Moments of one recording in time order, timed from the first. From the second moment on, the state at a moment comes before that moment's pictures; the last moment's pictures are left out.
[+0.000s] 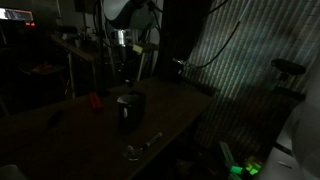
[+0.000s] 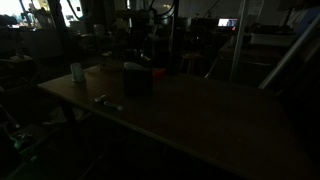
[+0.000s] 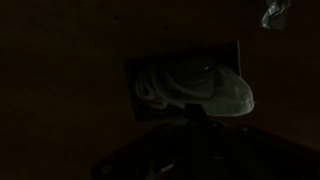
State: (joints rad) arm 0.00 0.18 0.04 -1.90 -0.07 2.00 -0.25
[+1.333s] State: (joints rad) arm 0.07 0.25 0.09 -1.90 -0.07 2.03 -0.27
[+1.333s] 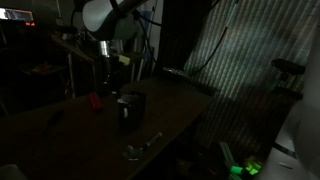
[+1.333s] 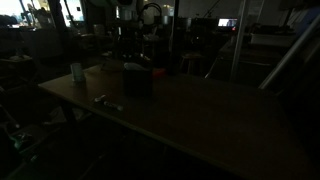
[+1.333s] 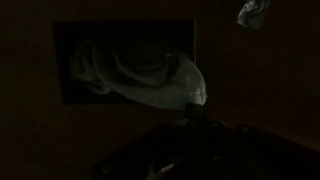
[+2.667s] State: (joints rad) arm 0.05 0.27 0.07 -1.91 -0.08 2.03 -0.27
